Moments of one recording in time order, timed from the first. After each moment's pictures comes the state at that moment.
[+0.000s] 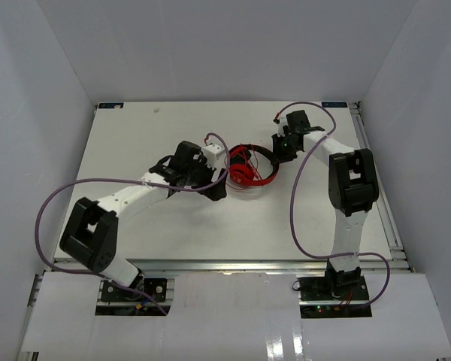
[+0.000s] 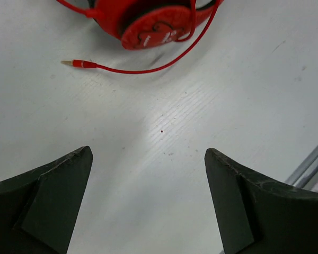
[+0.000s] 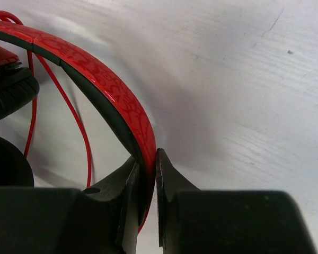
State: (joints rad) left arm -0.56 1.51 1.02 -0.28 0.31 -0.03; right arm 0.26 2.06 1.51 -0.47 -0.30 0.04
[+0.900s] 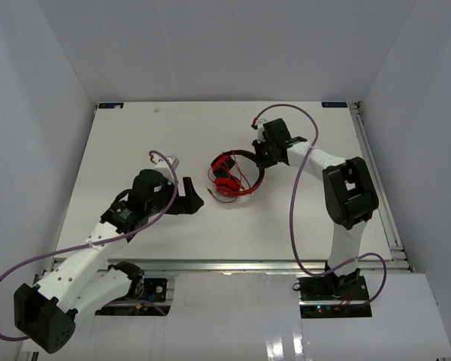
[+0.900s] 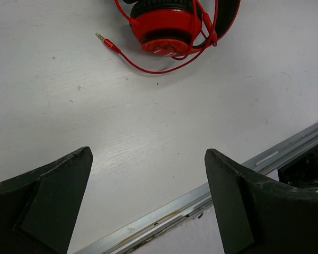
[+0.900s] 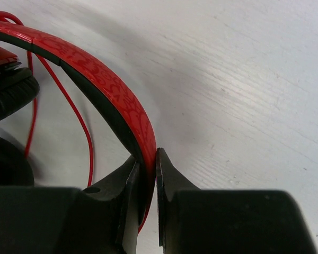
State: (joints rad) left arm -0.53 0.89 0.72 -0.43 0.12 -0.47; right arm 0.45 1.94 1.38 -0.32 -0.13 0.01
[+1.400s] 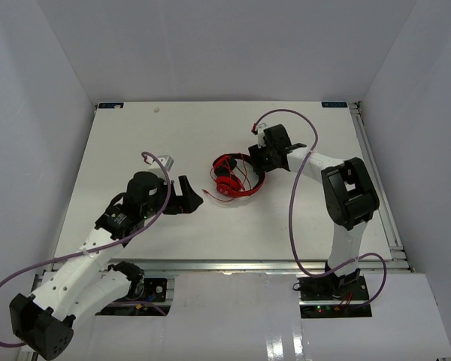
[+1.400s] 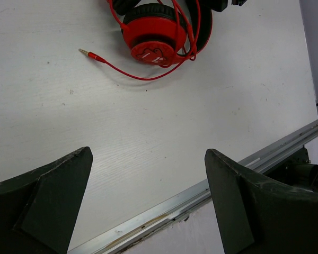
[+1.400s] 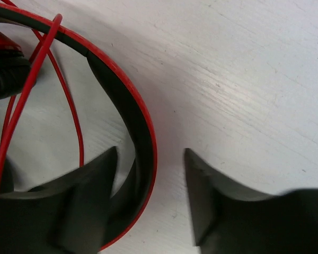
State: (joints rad) left arm -0.53 0.82 0.71 -0.42 0.12 -0.53; right arm 0.45 1.93 1.28 -0.21 -0.08 -0.03
